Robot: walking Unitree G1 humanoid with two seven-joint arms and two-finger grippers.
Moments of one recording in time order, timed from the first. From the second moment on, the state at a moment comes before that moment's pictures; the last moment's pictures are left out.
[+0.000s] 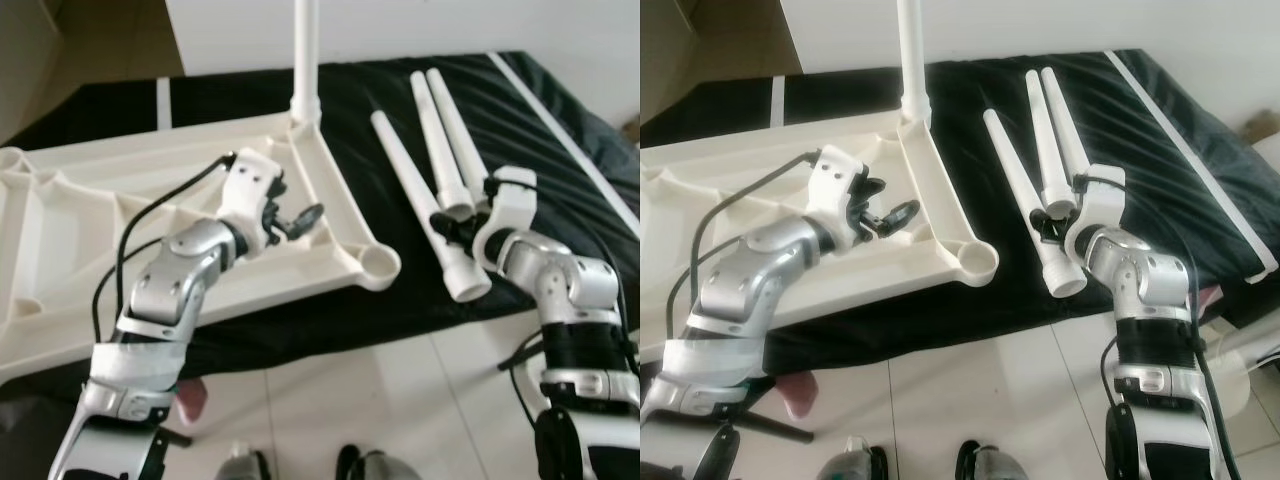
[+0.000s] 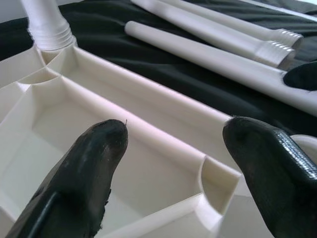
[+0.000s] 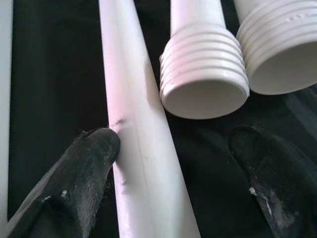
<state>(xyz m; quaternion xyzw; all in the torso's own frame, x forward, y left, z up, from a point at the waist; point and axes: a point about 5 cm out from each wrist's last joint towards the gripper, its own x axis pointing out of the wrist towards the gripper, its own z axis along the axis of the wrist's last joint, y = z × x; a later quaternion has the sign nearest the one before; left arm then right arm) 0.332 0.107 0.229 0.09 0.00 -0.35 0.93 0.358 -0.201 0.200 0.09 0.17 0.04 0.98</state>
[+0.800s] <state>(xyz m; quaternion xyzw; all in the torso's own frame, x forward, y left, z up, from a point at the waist) 0.330 0.107 0.229 0.09 0.00 -0.35 0.93 0.383 -0.184 0.197 0.10 0.28 0.05 0.95</state>
